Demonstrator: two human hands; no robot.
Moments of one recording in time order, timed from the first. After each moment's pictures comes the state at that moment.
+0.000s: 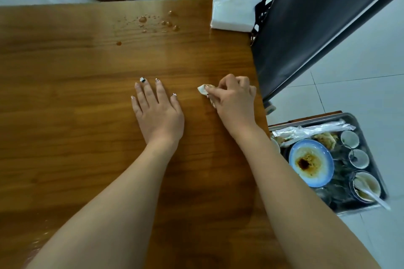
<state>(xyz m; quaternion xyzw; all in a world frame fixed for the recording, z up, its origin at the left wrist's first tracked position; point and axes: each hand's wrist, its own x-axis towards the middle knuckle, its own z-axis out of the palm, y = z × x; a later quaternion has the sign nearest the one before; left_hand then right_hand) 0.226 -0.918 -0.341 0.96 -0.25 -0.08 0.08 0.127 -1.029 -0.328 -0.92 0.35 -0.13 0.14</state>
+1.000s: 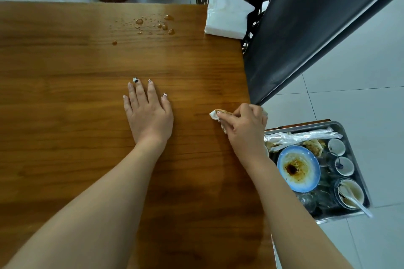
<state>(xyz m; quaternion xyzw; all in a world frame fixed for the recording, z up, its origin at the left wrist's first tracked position) 0.225 -0.916 -0.341 0.96 -0.24 -0.07 0.12 0.057 -1.024 -0.340 -0.91 0.35 -0.18 0.13</state>
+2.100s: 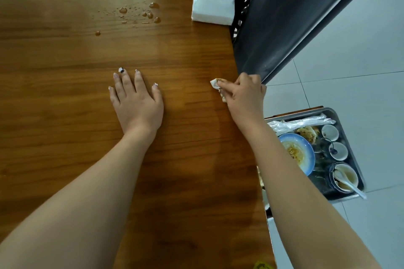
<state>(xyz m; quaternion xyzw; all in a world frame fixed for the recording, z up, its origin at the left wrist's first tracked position) 0.227 -0.915 -0.339 0.96 -0.25 -0.06 0.12 0.075 -1.057 -0.323 -0.90 0.40 -0.12 0.15</state>
